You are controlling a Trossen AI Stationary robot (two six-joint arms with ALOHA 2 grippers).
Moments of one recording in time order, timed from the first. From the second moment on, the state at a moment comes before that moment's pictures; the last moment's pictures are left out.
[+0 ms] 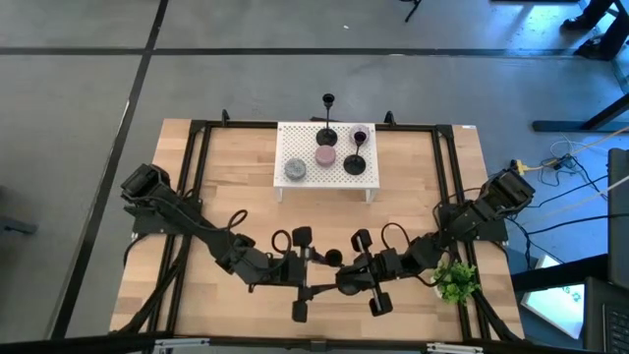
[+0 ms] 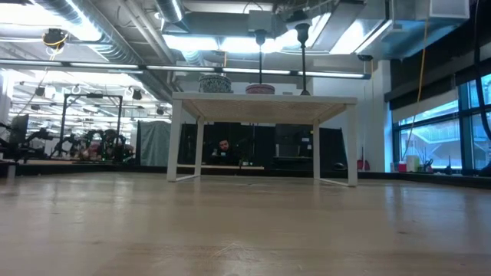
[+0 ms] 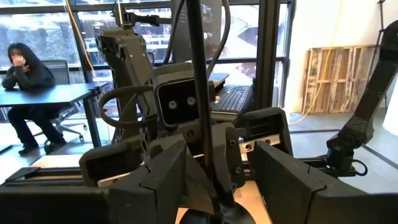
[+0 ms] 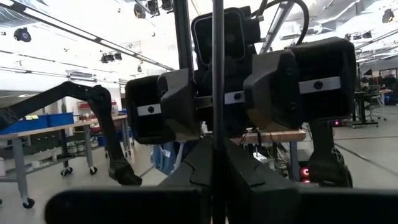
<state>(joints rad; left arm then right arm) -0.56 1.71 1.31 0.45 -0.57 0.03 0.65 1.68 0.78 1.26 0.39 -0.01</state>
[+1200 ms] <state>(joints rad) -0.51 1.71 1.31 0.45 -0.49 -0.07 0.64 1.68 0.78 1.21 0.49 -0.01</state>
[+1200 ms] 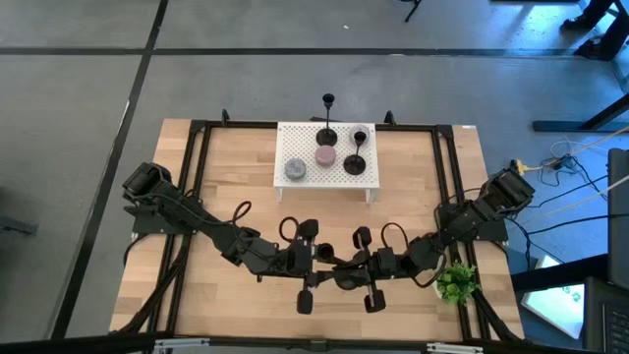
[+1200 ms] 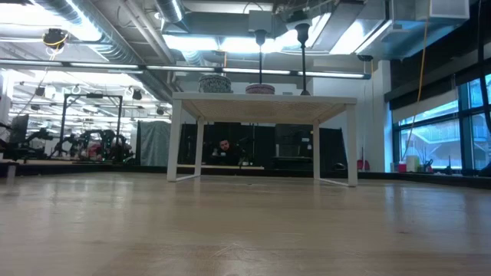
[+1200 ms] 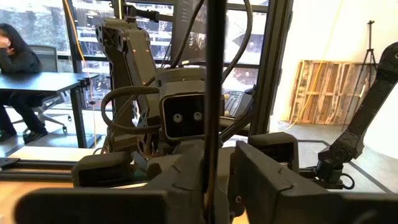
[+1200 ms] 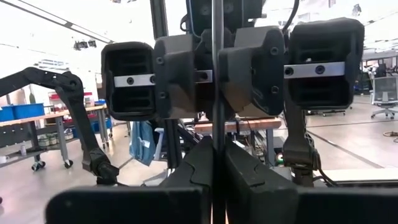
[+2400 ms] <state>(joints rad) -0.52 1.71 1.31 0.39 -0.49 -0.08 0.64 1.68 0.78 1.21 0.44 -0.10</state>
